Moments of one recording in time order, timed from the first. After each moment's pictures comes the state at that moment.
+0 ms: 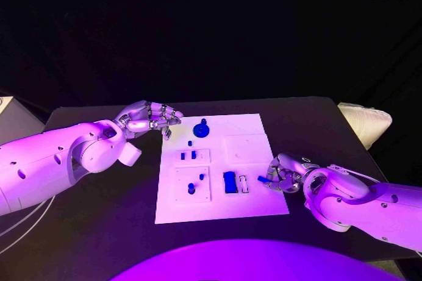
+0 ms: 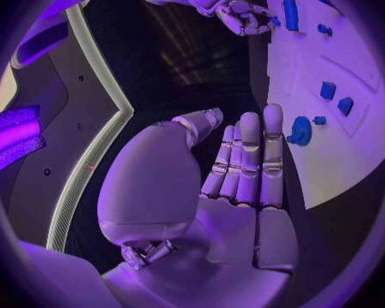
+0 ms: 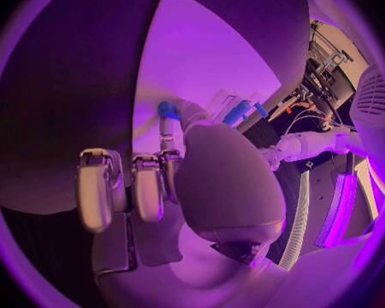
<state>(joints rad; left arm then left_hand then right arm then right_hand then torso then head) 1.10 -0.88 0.00 1.39 -0.35 0.06 0.28 1.37 -0.21 0.60 0.07 0.17 0.79 0.20 0.31 0.32 0.80 0.15 0.65 0.17 1.01 0.06 1.13 0.49 0.18 1.01 0.15 0.82 0.88 0.98 -1.04 -0.20 1.79 -1.48 -0.46 -0.50 1.44 -0.13 0.18 0.29 0.34 1.03 0.07 0.39 0.38 1.47 0.00 1.44 1.31 1.47 -0.06 1.53 1.31 0.01 1.47 0.04 1.47 1.31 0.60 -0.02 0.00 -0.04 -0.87</state>
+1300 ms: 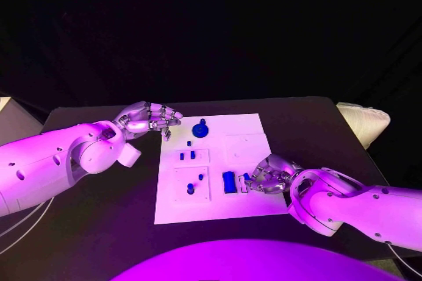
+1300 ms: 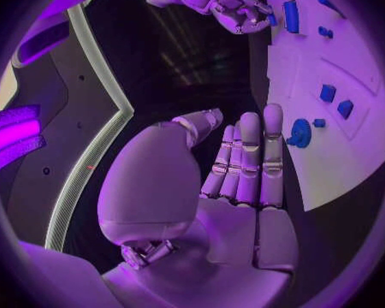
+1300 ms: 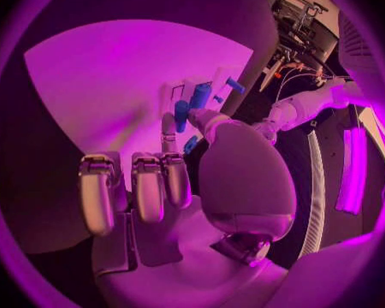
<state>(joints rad) 1.10 -0.87 0.00 1.39 -0.35 0.07 0.28 1.36 -0.20 0.60 0.07 0.17 0.79 0.20 0.31 0.32 0.80 0.15 0.65 0.17 1.01 0.06 1.13 0.49 0.18 1.01 0.15 0.82 0.88 1.01 -0.99 -0.21 1.88 -1.18 -0.56 -0.51 1.17 -0.23 0.42 0.29 0.43 1.06 0.05 0.46 0.39 1.47 -0.01 1.50 1.31 1.47 -0.08 1.56 1.31 0.01 1.47 0.03 1.54 1.31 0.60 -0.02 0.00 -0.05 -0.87</state>
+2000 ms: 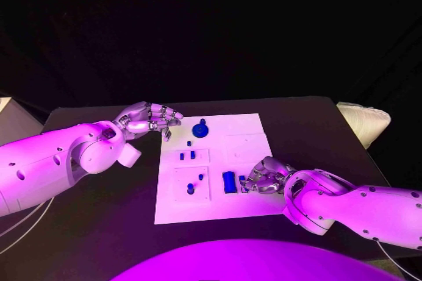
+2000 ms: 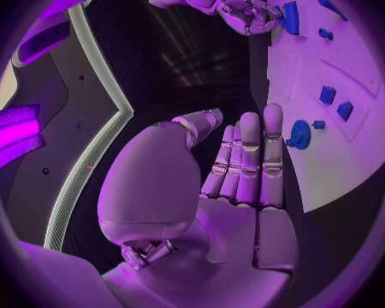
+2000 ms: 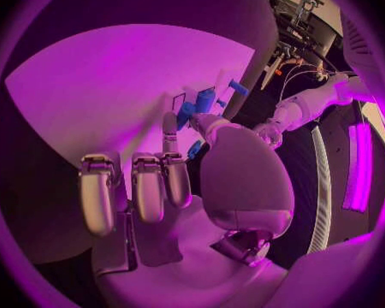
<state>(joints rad) 1.10 -0.87 0.00 1.39 -0.35 0.08 0.27 1.36 -0.20 0.60 0.07 0.17 0.79 0.20 0.31 0.32 0.80 0.15 0.65 0.17 1.01 0.06 1.13 0.49 0.18 1.01 0.15 0.82 0.88 1.00 -0.95 -0.21 1.83 -1.14 -0.56 -0.52 1.11 -0.22 0.39 0.29 0.42 1.07 0.04 0.47 0.39 1.46 -0.02 1.50 1.31 1.47 -0.08 1.56 1.31 0.01 1.47 0.03 1.54 1.31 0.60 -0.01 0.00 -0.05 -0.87</state>
